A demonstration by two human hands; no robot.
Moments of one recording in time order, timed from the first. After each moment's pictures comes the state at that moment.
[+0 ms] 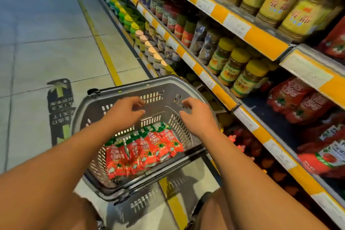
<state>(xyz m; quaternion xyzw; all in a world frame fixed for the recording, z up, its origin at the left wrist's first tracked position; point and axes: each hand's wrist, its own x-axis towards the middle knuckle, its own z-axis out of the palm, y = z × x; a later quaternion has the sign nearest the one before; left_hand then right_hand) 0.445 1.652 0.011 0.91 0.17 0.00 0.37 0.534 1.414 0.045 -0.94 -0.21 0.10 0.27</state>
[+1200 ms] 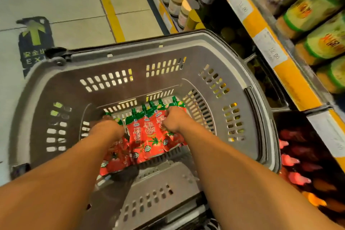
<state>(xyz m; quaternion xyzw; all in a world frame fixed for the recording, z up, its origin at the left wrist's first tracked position) 0.472 1.706 -0.237 0.79 0.46 -0.36 0.20 0.608 1.530 -0.212 -0.89 -0.17 0.41 0.10</state>
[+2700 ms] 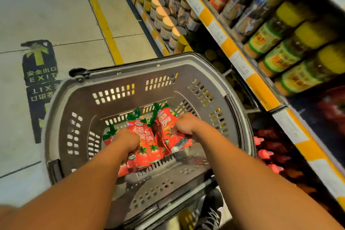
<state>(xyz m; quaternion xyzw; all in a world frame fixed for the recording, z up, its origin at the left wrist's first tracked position) 0.459 1.661 -0.195 0.69 0.48 -0.21 0.49 0.597 1.498 -0.119 -0.87 -0.02 0.45 0.22</state>
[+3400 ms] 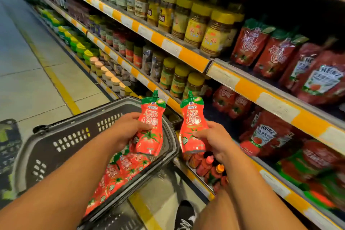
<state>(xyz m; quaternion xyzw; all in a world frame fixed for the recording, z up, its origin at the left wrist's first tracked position) 0.492 1.525 0.067 0.69 0.16 -0.12 0.70 0.519 1.250 0.087 -0.75 0.11 0.17 0.63</state>
